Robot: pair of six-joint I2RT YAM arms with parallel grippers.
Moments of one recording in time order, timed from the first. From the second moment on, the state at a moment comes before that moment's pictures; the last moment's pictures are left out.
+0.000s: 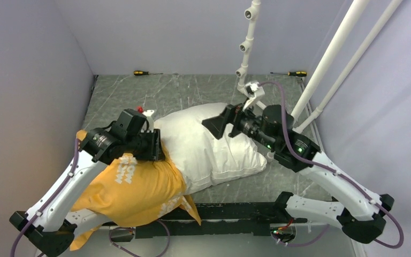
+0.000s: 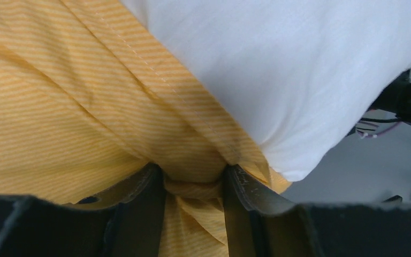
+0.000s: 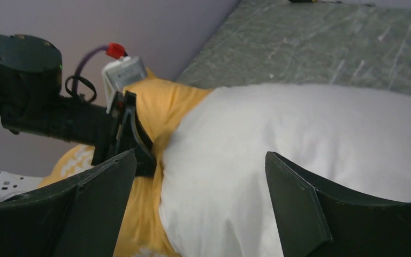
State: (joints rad) left arm -0.59 1.00 1.22 -1.17 0.12 -0.49; right arm 0.88 0.94 1.15 -0.33 0.04 0.53
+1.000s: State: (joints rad) left arm -0.60 1.09 1.39 -1.17 -0.05 -0.62; right arm 1.04 1.44 0.81 0.32 -0.10 0.69
